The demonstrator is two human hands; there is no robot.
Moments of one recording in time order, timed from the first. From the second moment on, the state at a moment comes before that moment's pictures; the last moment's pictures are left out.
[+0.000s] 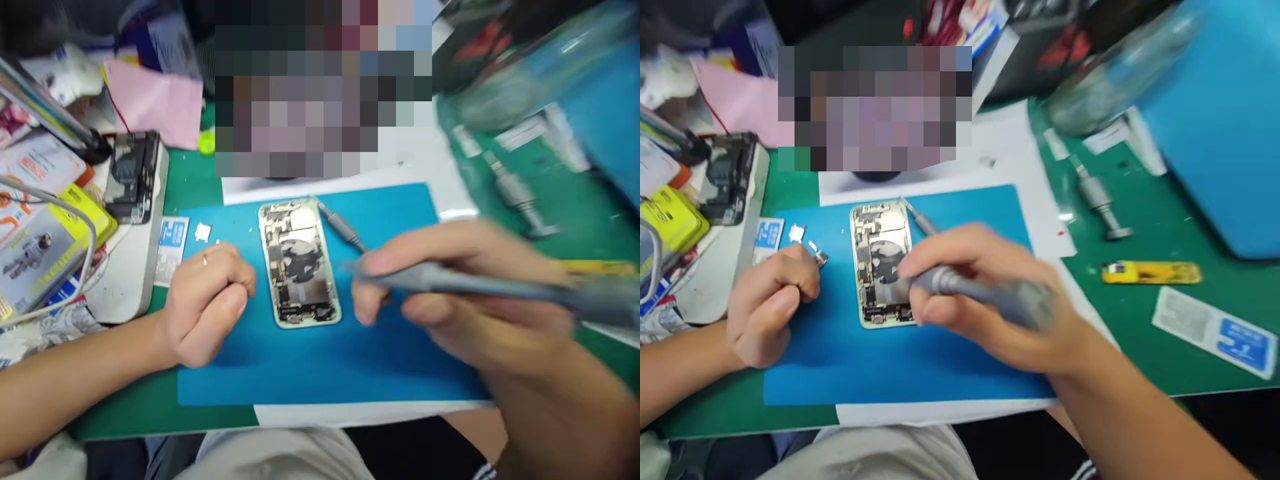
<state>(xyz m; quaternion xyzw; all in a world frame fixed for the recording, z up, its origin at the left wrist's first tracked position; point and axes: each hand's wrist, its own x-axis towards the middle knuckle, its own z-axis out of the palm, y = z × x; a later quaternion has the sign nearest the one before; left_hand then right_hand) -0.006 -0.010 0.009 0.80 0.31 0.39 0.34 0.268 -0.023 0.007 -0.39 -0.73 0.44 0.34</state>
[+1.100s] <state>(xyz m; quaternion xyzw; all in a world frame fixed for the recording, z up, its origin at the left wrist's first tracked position) -0.004 -0.008 0.013 0.82 0.30 0.35 0.33 0.250 -0.013 0.013 -0.17 -0.87 0.40 0.21</state>
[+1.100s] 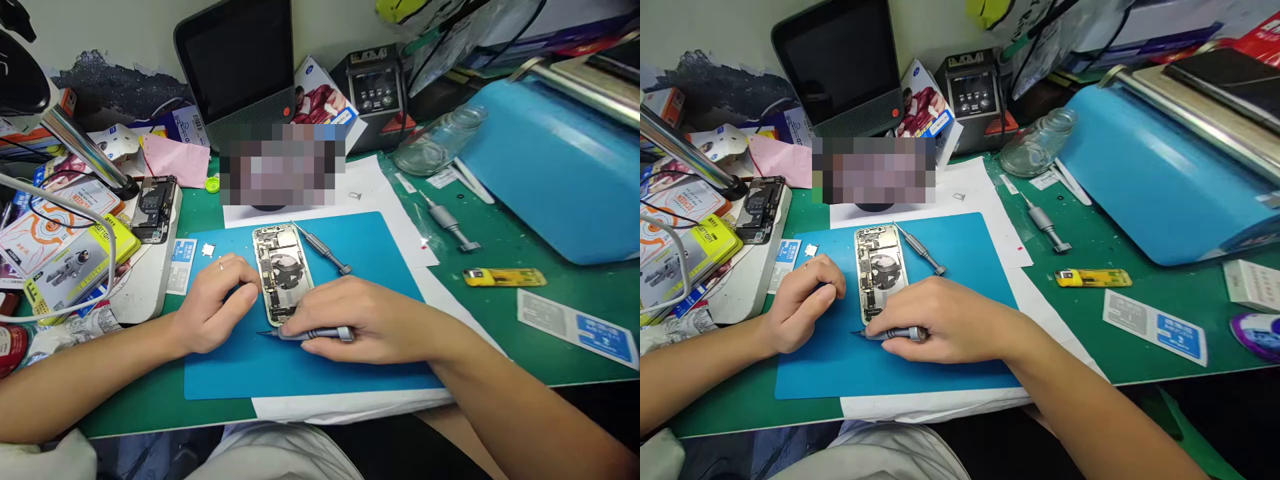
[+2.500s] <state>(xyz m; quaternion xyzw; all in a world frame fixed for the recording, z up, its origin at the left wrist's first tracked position) -0.004 -0.008 0.012 0.86 0.30 0.32 0.27 0.257 -0.017 0.024 -0.40 -0.68 0.43 0.44</state>
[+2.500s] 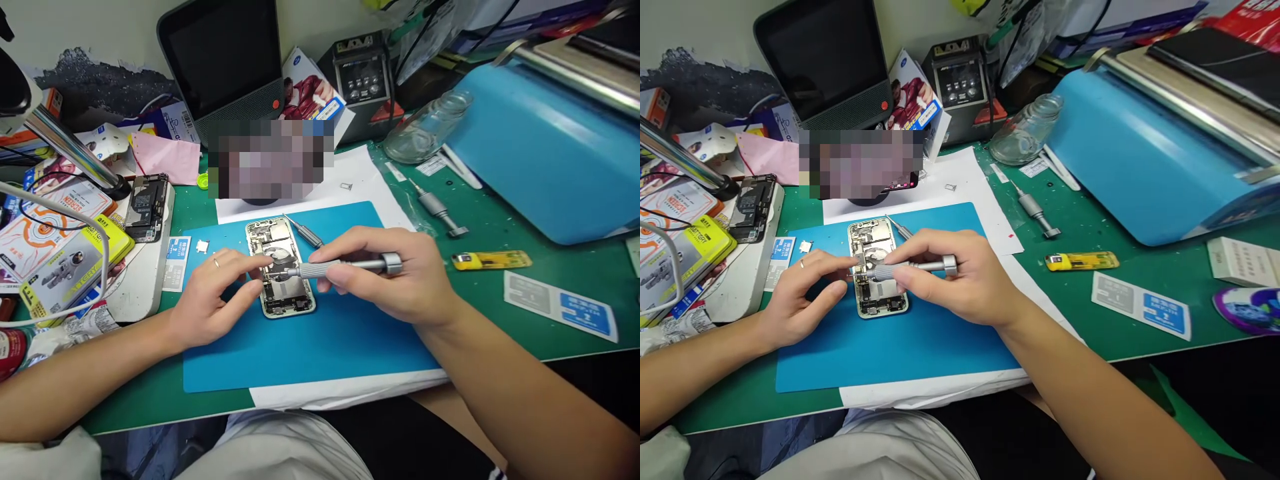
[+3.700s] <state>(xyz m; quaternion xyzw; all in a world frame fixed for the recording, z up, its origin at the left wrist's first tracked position) -0.001 -0.006 0.011 0.85 0.30 0.34 0.25 0.254 -0.017 0.015 -0.40 -0.70 0.36 0.47</state>
